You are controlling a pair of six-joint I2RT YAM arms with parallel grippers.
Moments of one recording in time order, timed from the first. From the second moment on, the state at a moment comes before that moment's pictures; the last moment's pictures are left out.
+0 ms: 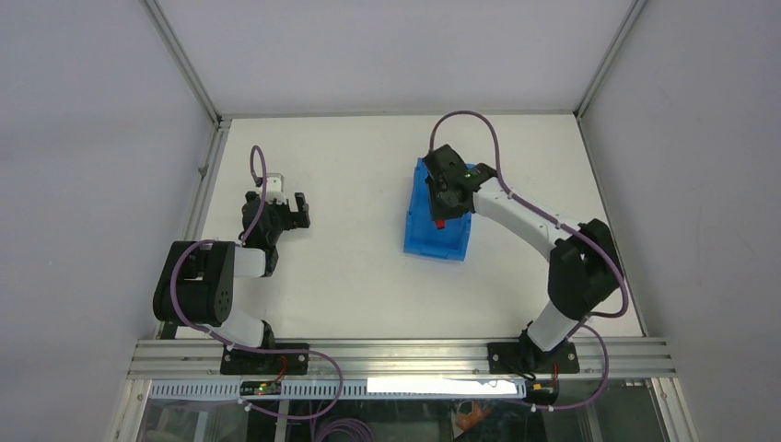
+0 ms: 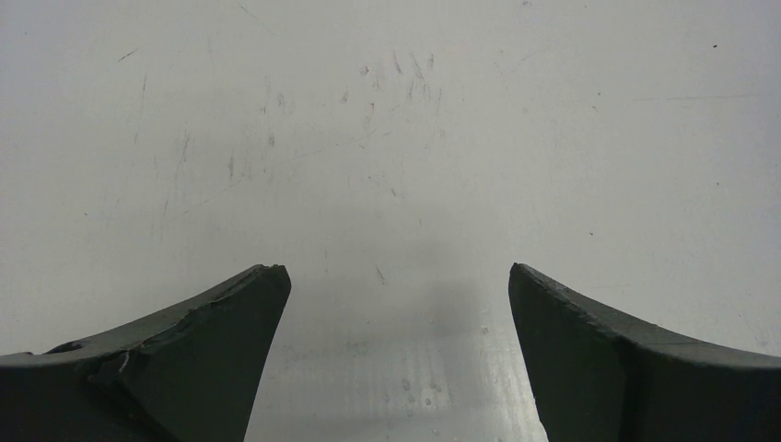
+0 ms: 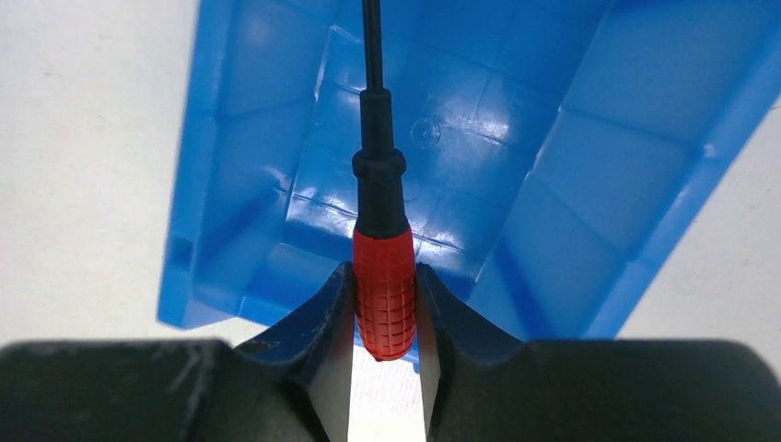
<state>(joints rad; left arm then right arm) -0.03 1.54 0.38 0.84 -0.01 -0.03 0.63 1.63 1.32 -0.77 0.18 0.40</state>
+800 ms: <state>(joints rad) -0.03 1.54 0.38 0.84 -0.01 -0.03 0.63 1.82 1.27 -0.66 0.19 0.47</state>
